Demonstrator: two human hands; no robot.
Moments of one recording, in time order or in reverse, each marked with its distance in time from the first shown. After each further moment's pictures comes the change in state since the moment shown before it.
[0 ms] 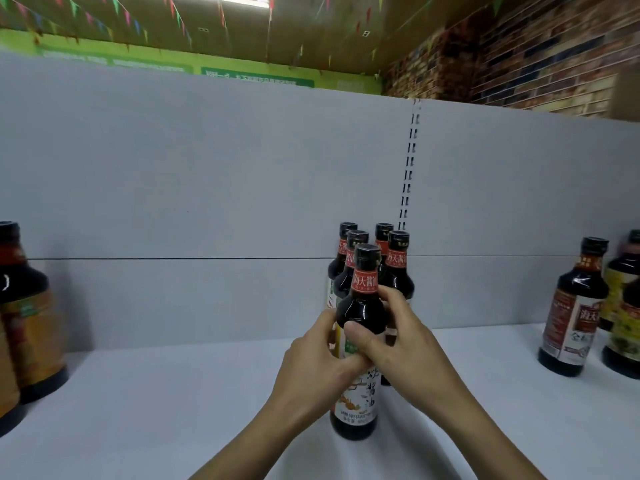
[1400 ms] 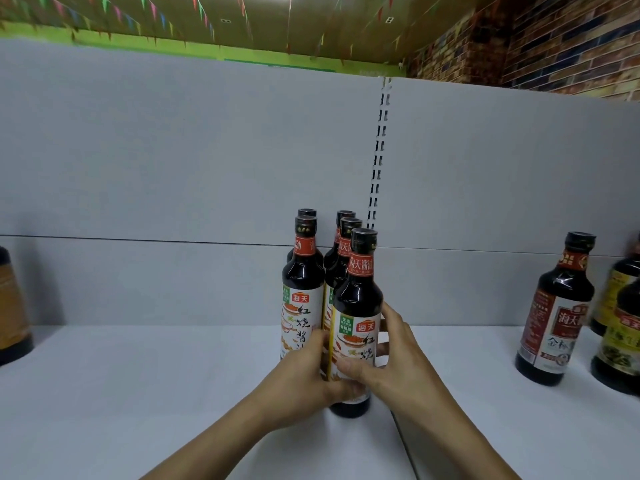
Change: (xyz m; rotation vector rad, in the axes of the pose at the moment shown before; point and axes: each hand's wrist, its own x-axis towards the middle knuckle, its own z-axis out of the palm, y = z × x) left_hand 0.017 -0.014 0.073 0.138 -0.210 -0.075; right_hand 0.000 0.099 -0.060 -0.019 -0.111 0.105
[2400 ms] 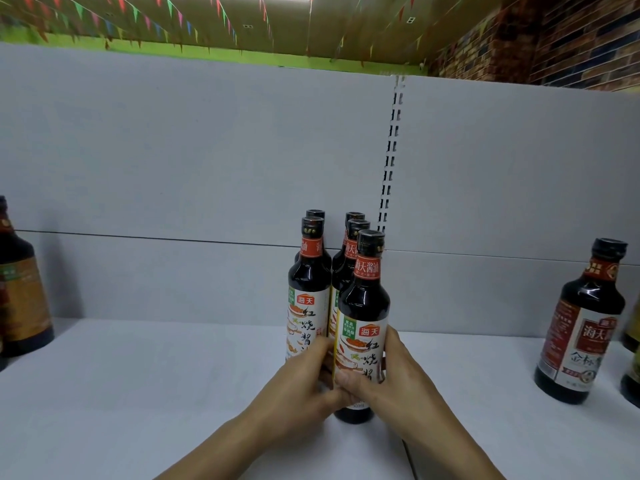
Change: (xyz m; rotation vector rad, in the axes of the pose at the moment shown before) left_hand -0.009 -0.011 0.003 0.053 0.078 0.107; right_hand -0.003 0.000 0.007 -0.008 -0.094 0.097
